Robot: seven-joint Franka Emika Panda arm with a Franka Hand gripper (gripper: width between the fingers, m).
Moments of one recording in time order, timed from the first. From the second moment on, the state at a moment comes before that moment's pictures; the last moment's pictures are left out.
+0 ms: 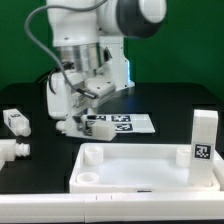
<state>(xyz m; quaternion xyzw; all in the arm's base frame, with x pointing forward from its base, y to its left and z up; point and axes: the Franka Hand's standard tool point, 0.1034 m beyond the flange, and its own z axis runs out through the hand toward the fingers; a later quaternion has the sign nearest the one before) 0.410 -0.056 0.028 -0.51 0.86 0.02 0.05</state>
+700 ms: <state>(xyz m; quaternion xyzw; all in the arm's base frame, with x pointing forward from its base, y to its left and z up) 0.397 -0.047 0.016 -0.14 0.99 0.07 0.01</state>
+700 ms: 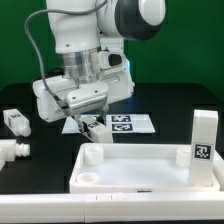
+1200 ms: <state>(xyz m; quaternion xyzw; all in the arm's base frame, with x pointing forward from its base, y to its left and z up) 0.401 -0.035 0.015 -0.19 0.98 0.06 0.02</state>
